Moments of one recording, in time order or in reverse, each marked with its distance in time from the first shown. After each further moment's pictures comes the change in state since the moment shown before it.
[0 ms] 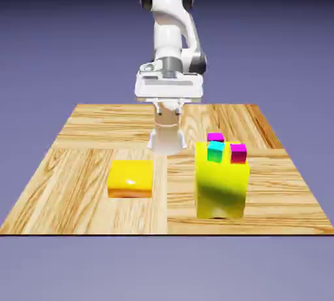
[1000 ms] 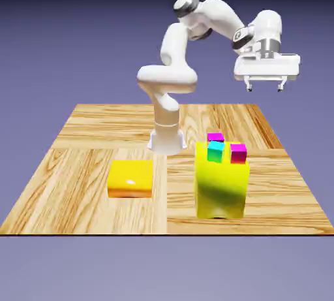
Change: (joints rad) arm -0.244 -0.429 1.087 0.274 0.218 -0.602 1.075
